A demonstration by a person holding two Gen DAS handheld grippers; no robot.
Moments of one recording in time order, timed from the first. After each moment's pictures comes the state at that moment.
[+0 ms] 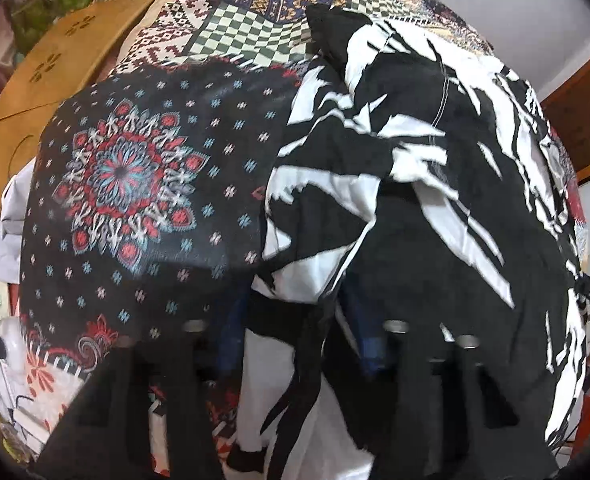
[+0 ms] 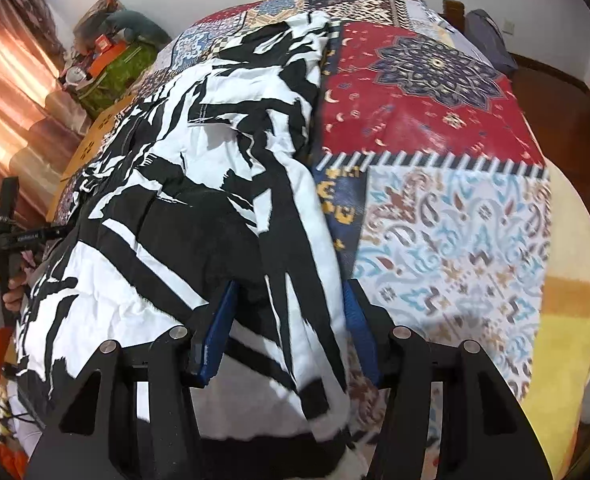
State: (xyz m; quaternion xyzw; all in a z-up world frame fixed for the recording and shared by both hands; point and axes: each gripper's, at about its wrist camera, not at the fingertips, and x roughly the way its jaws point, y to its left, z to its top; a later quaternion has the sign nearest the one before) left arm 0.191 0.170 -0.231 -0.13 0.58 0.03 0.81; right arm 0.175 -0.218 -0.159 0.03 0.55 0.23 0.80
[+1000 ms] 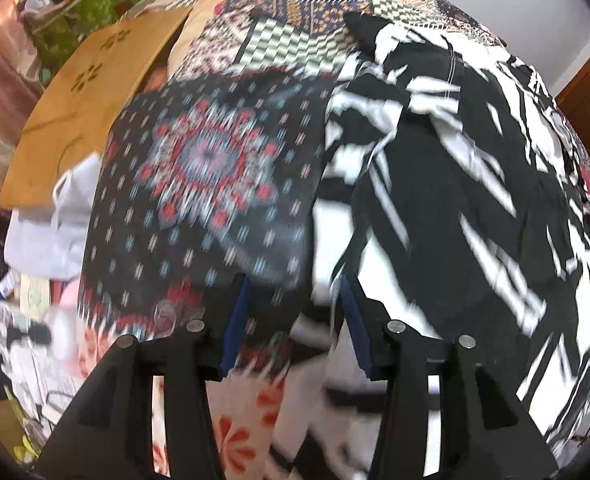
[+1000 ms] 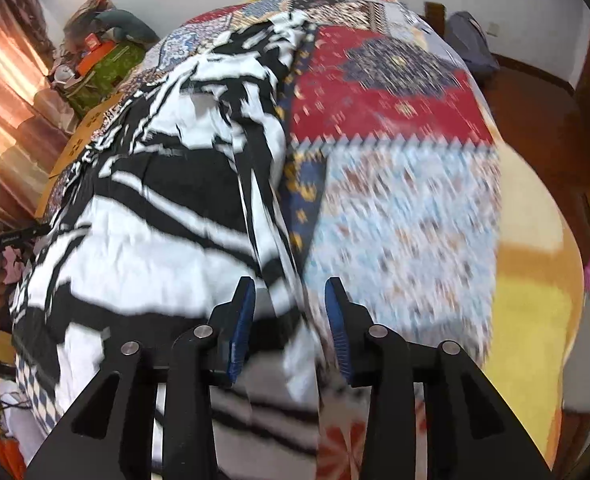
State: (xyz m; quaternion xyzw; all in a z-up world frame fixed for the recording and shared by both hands) left arm 0.144 0.196 -0.212 -0.09 0.57 0.07 0.81; right arm 0.141 -0.248 -0.145 0.02 0.55 0.20 0.81
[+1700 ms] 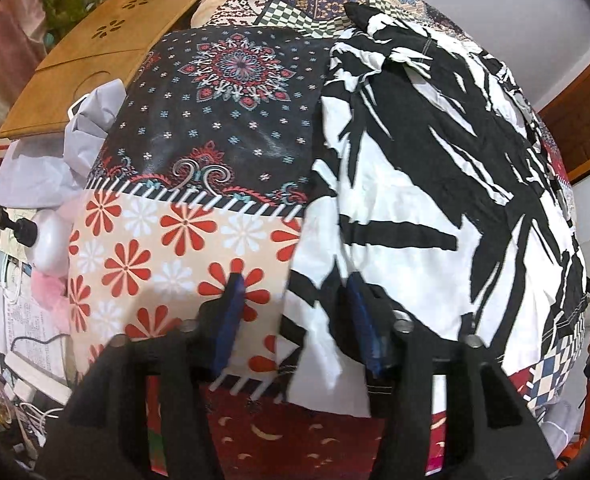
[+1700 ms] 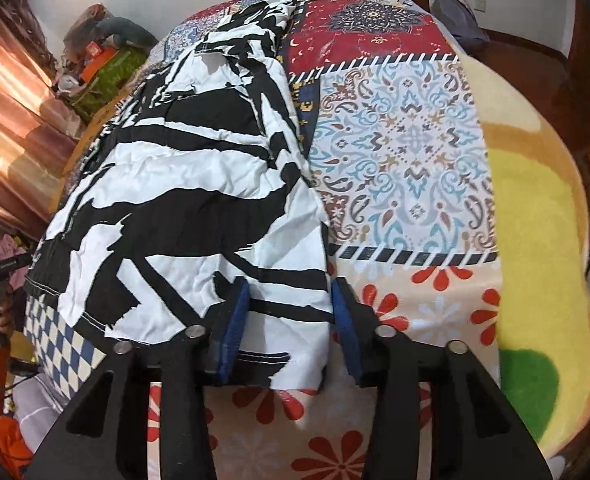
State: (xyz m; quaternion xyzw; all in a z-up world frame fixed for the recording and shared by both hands) left arm 0.048 0.188 -0.210 -0.15 0.56 0.05 0.82; right arm 0.078 -0.261 -0.156 0.07 0.56 0.20 0.80
